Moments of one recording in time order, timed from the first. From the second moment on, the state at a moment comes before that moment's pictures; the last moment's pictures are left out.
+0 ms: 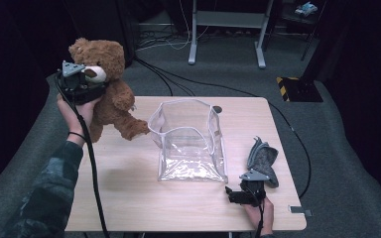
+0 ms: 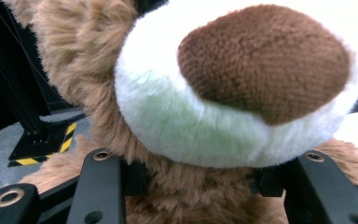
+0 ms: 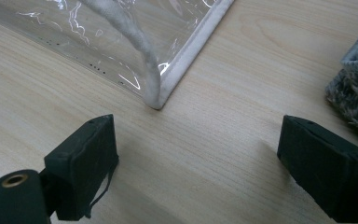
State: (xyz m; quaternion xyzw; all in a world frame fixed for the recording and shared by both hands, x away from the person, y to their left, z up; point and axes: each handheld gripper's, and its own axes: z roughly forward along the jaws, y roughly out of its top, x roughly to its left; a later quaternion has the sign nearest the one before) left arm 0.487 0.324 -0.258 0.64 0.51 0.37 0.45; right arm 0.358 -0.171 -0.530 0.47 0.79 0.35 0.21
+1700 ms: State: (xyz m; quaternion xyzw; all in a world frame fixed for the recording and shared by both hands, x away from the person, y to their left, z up) left arm 0.509 0.185 -0.186 0.67 0.42 0.36 0.50; right arm 0.358 -0.172 -0.530 0.47 0.79 0.34 0.21
